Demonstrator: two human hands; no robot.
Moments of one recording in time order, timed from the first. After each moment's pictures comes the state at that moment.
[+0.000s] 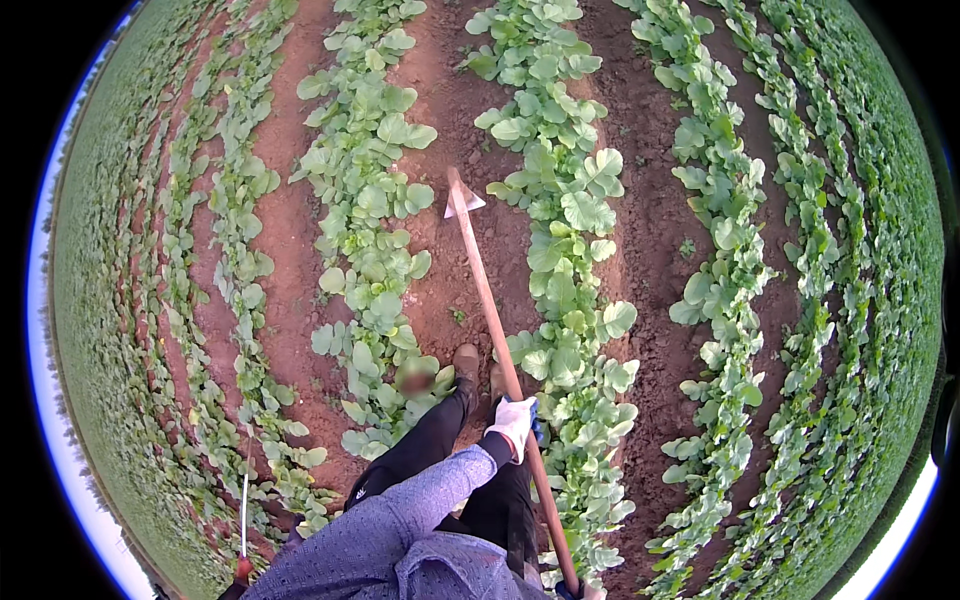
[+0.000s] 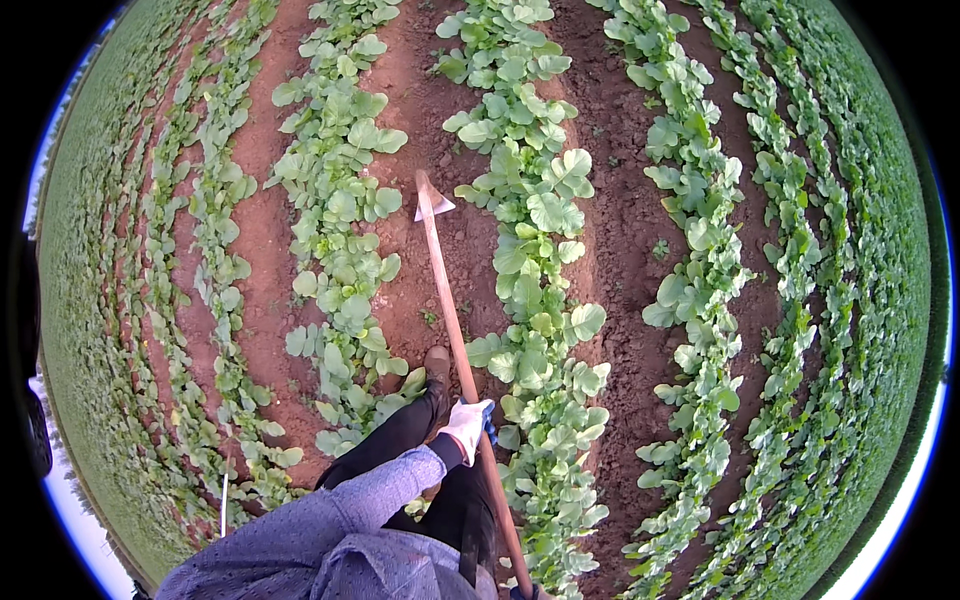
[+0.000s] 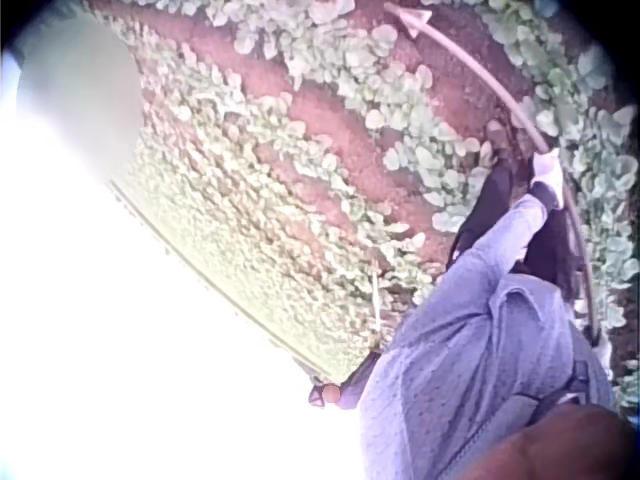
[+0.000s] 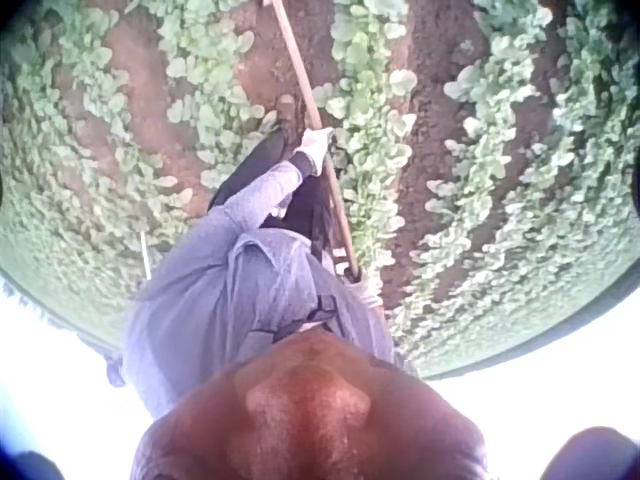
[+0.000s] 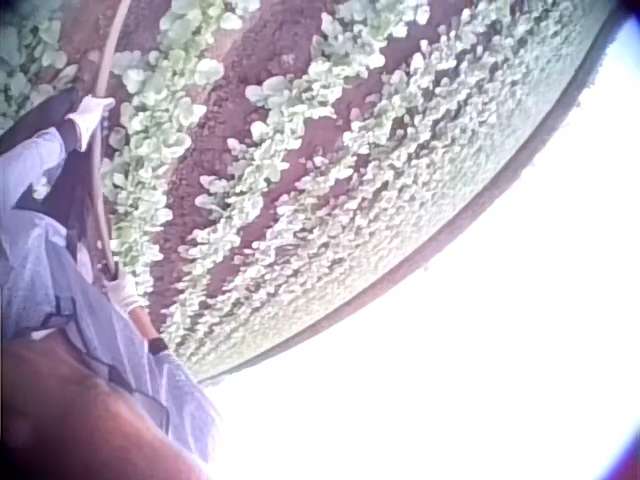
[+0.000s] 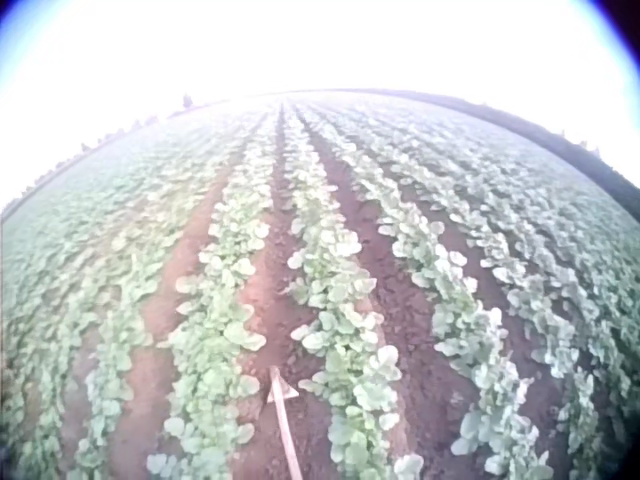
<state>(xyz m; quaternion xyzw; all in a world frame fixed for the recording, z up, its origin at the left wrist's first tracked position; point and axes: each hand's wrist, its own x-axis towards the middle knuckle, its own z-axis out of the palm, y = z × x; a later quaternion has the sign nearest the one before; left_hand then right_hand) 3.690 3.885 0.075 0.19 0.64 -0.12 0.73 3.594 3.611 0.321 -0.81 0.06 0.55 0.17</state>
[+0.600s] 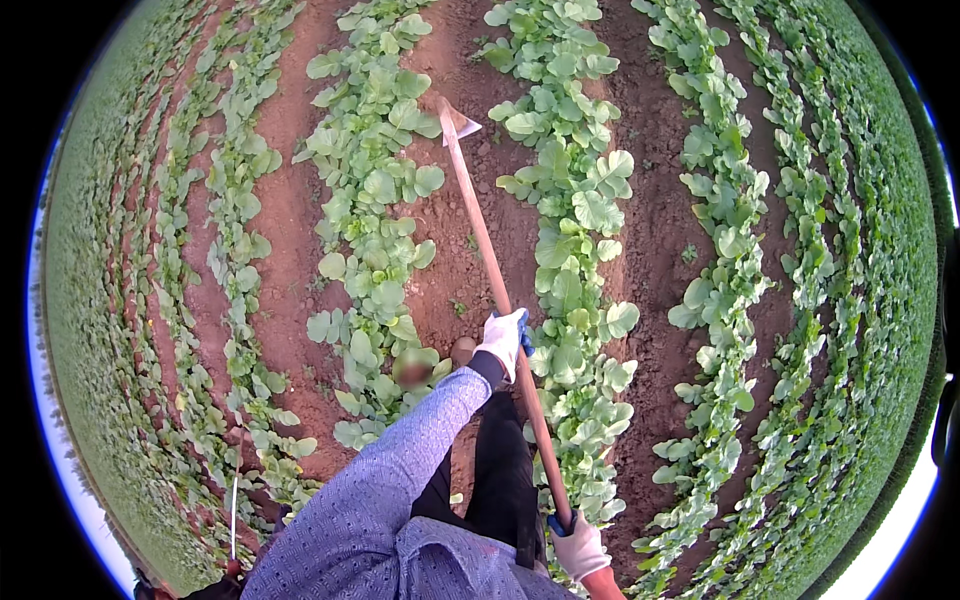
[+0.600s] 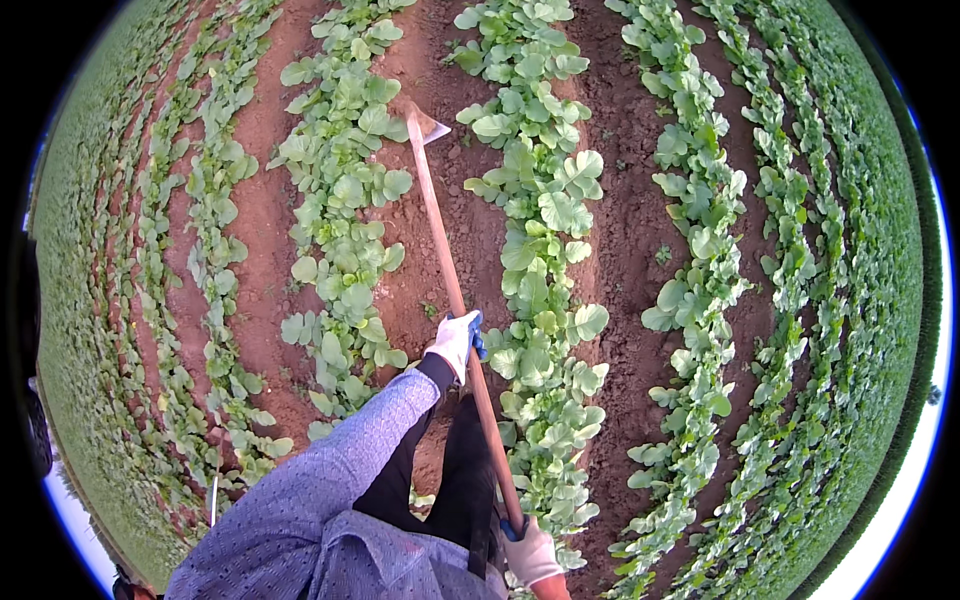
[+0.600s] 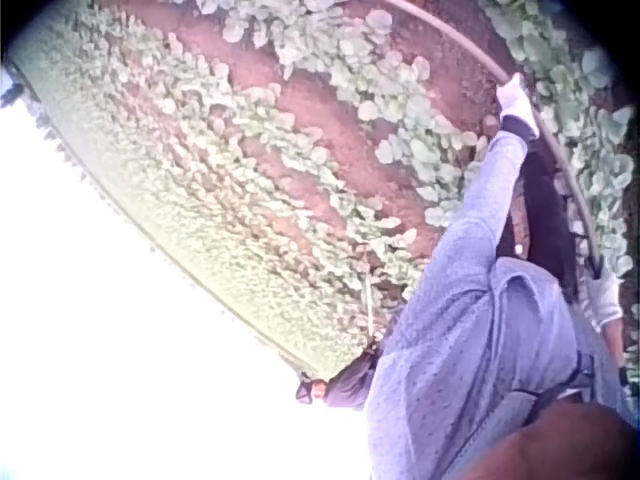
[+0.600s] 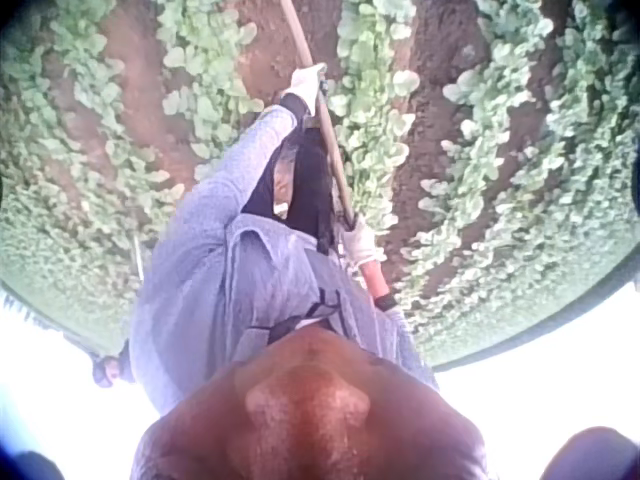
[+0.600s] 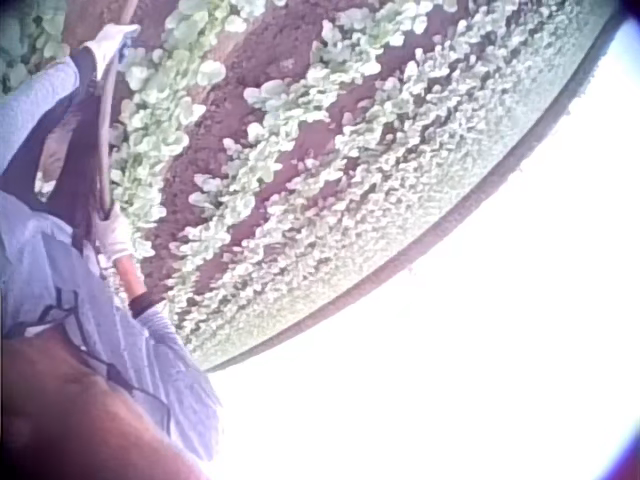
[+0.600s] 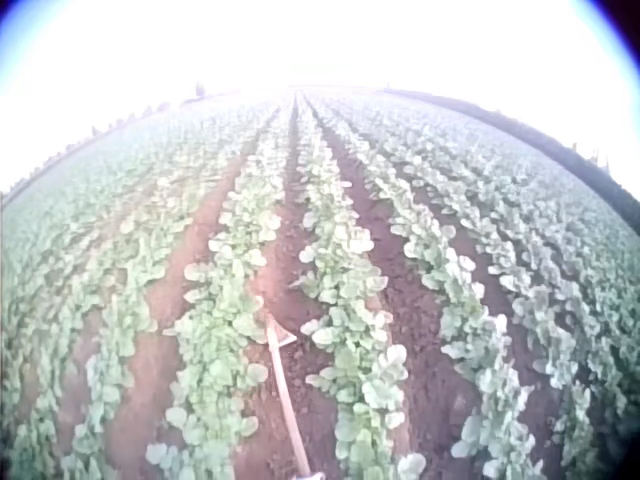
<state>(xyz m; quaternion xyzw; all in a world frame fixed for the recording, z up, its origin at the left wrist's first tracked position) 3.769 3.999 0.049 0.23 0.59 0.00 0.77 3.653 3.708 0.276 -0.85 0.00 0.52 0.03</state>
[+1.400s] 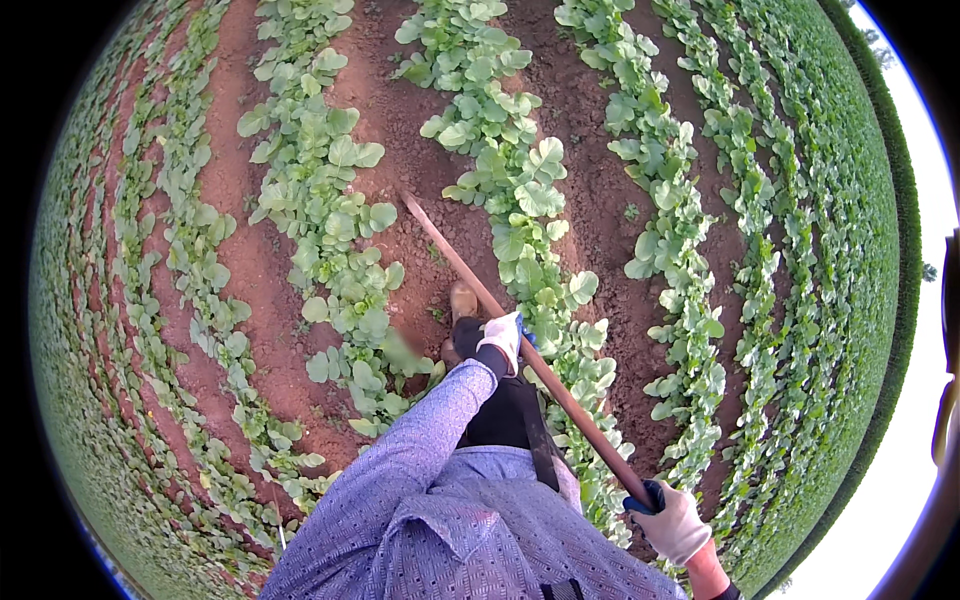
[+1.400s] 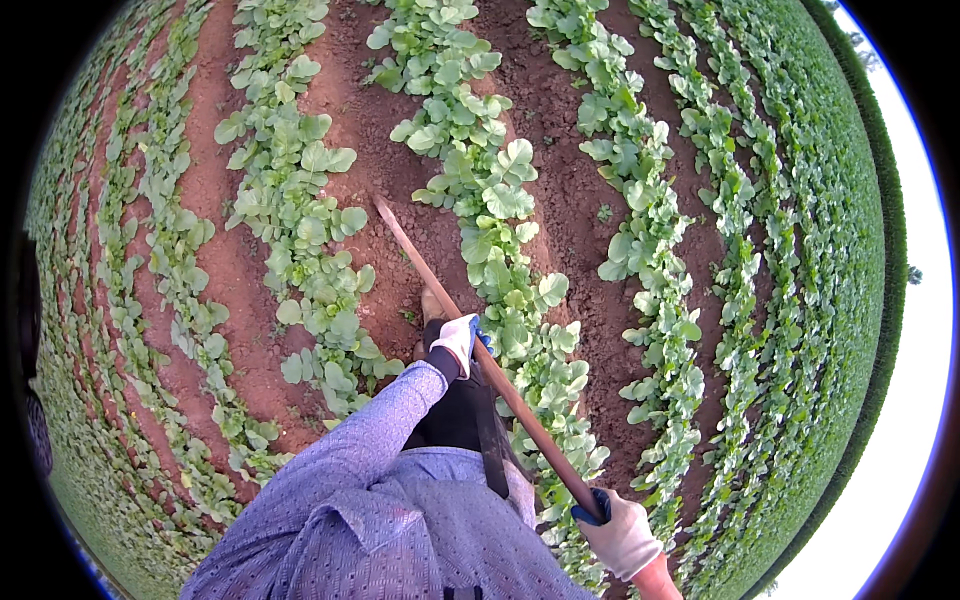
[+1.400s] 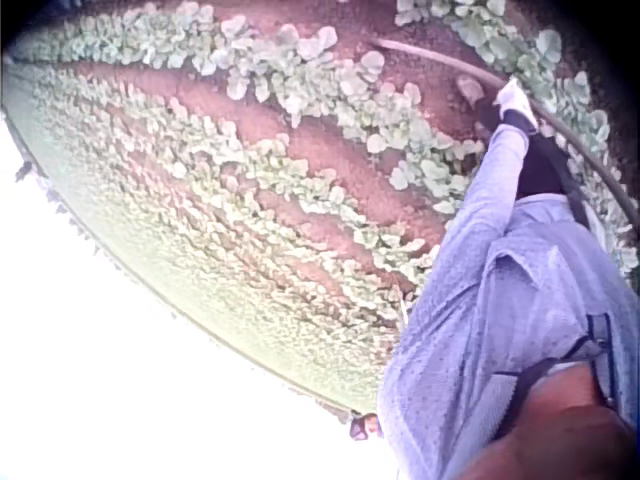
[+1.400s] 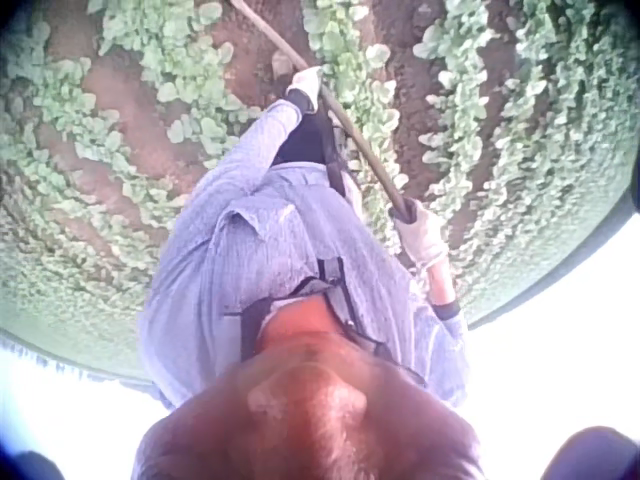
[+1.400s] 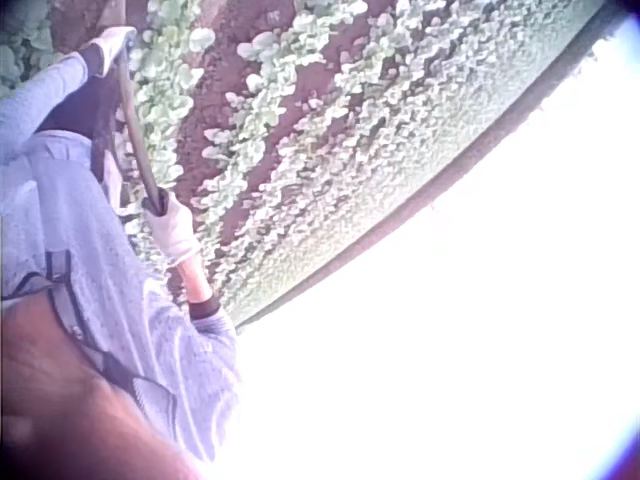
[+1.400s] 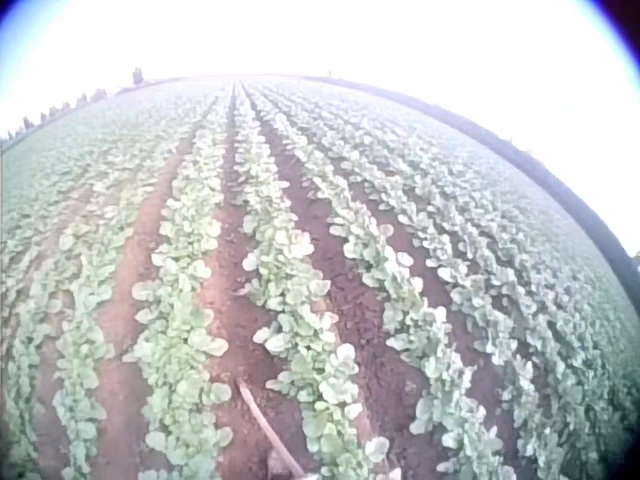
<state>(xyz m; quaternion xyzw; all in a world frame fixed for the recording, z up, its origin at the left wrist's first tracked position) 3.783 4.021 0.093 0.26 0.55 -0.16 0.78 3.753 3.816 0.517 -0.87 0.03 0.48 0.06</state>
